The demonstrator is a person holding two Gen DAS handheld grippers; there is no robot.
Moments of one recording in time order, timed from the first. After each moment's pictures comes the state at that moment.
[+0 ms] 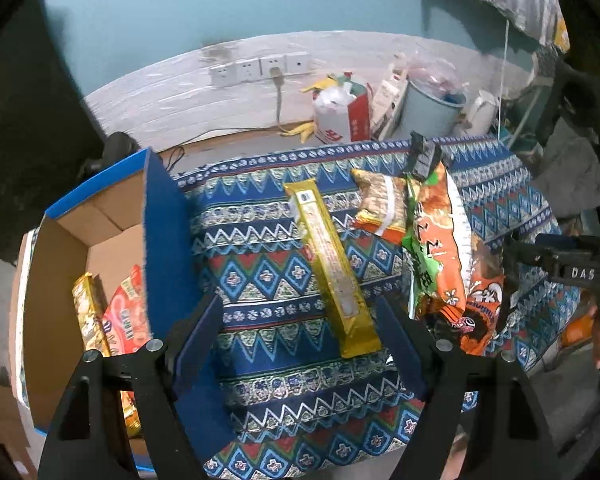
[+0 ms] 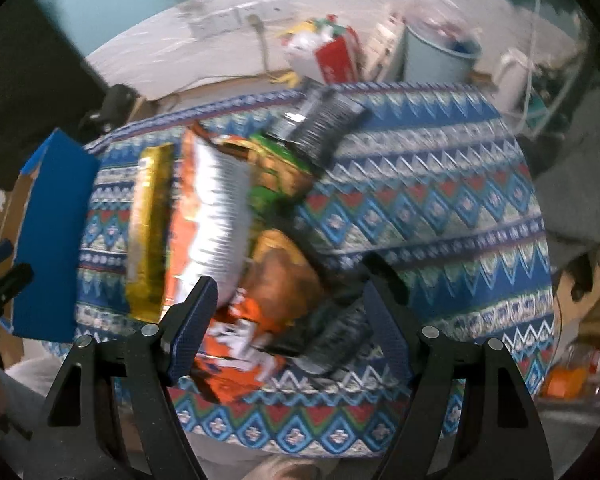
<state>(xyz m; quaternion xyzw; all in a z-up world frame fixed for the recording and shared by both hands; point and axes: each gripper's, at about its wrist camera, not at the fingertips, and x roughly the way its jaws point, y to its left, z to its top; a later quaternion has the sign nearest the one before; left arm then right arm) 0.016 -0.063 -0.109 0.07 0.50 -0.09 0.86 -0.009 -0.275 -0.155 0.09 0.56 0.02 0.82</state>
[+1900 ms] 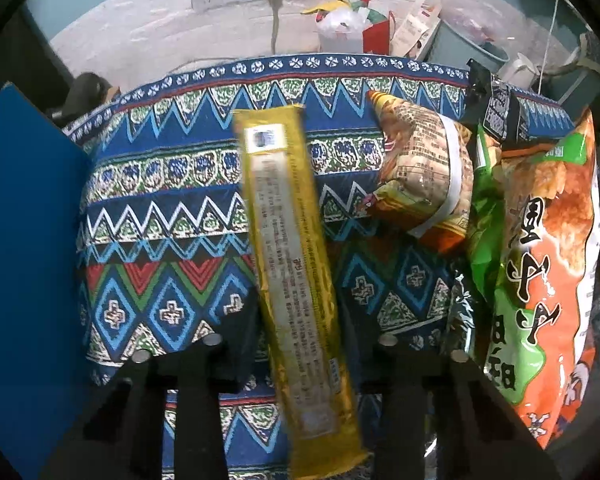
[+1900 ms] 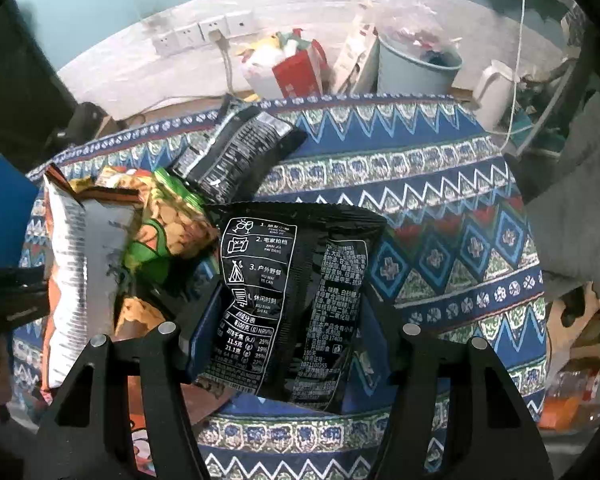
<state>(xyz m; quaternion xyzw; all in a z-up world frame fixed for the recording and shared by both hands) 0.103 -0.099 -0.242 0.06 0.59 -0.06 0.80 0.038 -0.320 -0.171 0.06 0.52 0.00 0.85</state>
